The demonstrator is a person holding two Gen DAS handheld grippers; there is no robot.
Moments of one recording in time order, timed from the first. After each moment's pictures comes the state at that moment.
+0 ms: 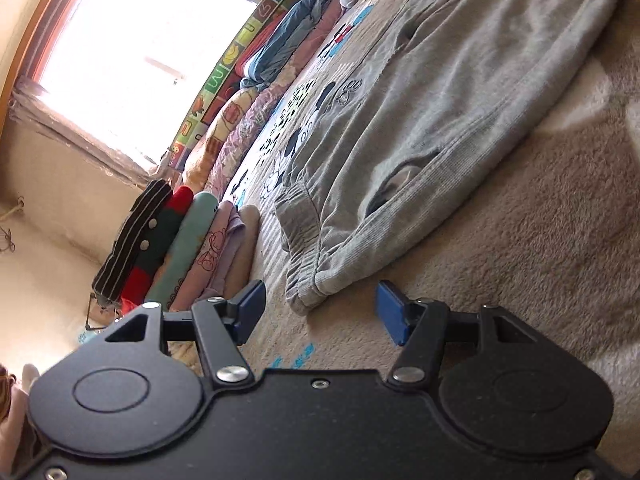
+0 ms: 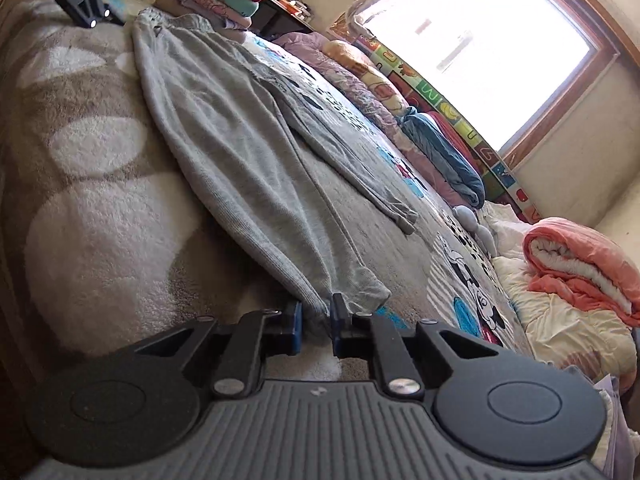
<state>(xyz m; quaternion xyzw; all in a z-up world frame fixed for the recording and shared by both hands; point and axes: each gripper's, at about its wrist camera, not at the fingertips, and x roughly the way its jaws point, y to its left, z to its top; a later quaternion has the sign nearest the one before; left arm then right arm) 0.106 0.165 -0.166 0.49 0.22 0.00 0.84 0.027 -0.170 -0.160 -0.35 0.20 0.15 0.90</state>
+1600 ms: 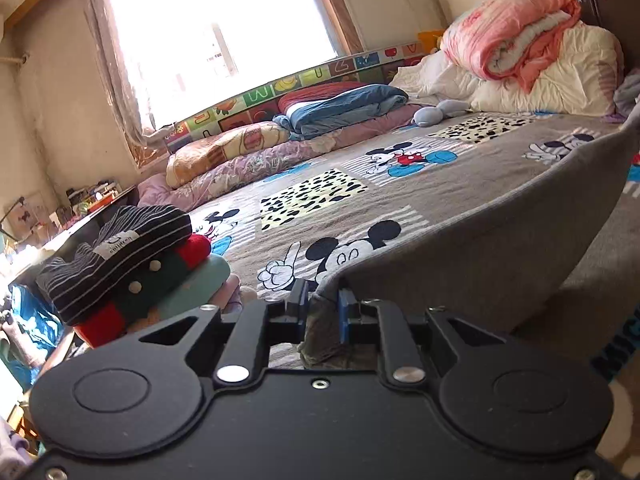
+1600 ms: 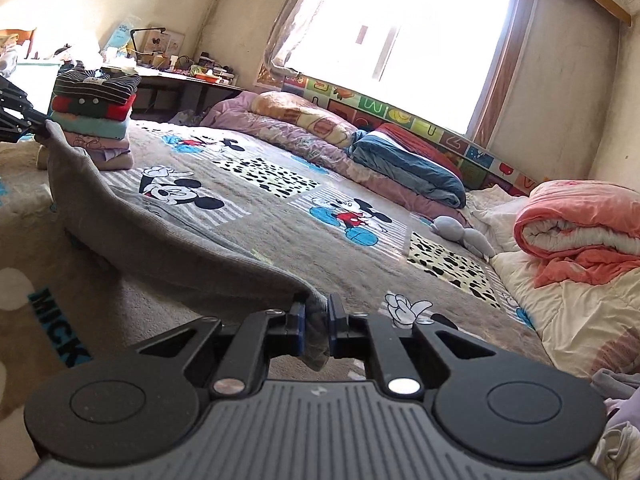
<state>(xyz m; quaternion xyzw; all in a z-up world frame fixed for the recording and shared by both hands) 0.200 0.203 -0.033 0.17 0.19 -0.06 0.97 0.186 -0.244 -0.026 -0.19 0.18 0.17 0.95</state>
